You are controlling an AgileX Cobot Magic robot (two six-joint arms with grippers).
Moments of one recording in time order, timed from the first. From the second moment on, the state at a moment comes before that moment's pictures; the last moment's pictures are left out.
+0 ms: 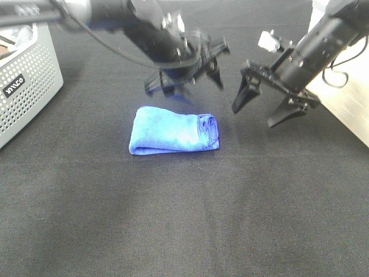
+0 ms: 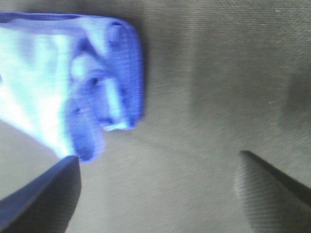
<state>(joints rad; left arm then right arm) -0.52 2.30 -1.96 -0.46 0.71 -0.38 0.13 2.09 -1.51 0.57 0.99 -0.23</state>
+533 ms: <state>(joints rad) -0.34 2.18 -1.96 -0.34 0.76 -0.33 0.24 2.12 -1.51 1.01 0.97 -0.55</state>
